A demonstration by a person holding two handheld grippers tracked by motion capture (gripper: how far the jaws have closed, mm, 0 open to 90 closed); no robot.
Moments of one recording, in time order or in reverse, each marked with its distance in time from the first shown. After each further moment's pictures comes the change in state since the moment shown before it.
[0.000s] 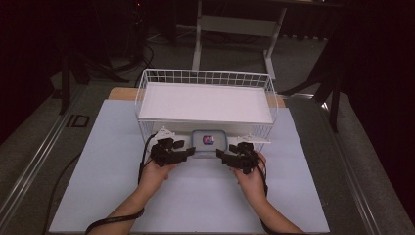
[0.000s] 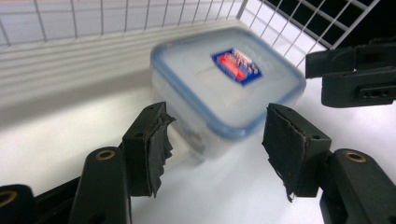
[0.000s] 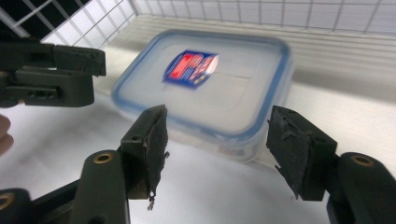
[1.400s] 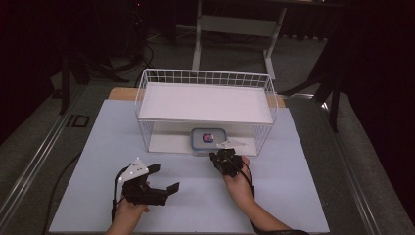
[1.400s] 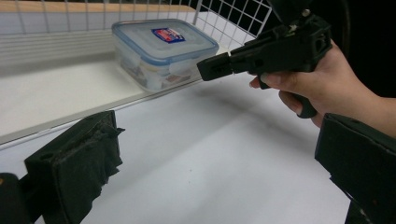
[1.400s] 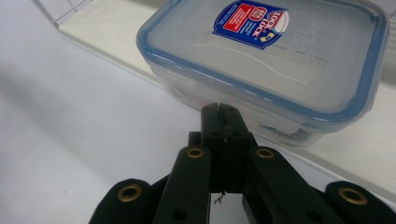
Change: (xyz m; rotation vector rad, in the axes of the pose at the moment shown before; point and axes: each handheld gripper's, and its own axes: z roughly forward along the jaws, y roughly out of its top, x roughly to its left) left arm -0.043 -0.062 -0.101 -0.122 -0.040 0.045; right arm 0.034 -0.008 0.033 0.090 -0.071 -0.138
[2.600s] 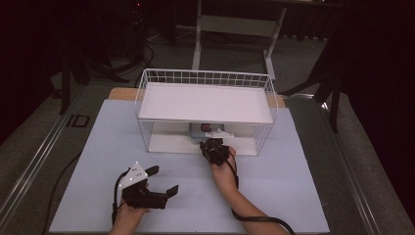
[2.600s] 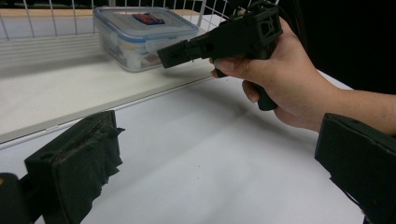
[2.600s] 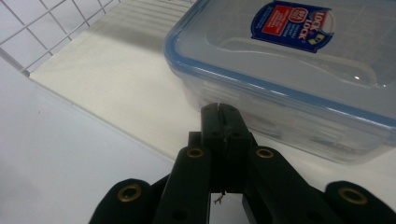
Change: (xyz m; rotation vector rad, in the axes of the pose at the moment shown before) left arm 0.002 -0.011 0.004 -0.027 0.011 0.034; right arm 0.009 0.023 0.047 -0.053 -0.029 0.048
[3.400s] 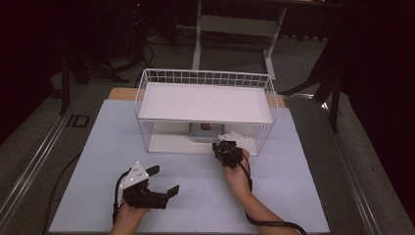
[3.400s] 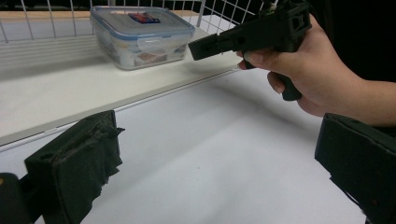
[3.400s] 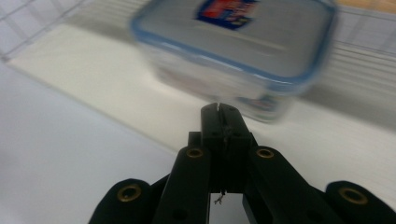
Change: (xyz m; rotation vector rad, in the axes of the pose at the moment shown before) left arm -0.002 0.000 0.002 -0.005 0.000 0.008; right arm -0.028 -0.009 -0.030 -0.012 -0.049 -0.012
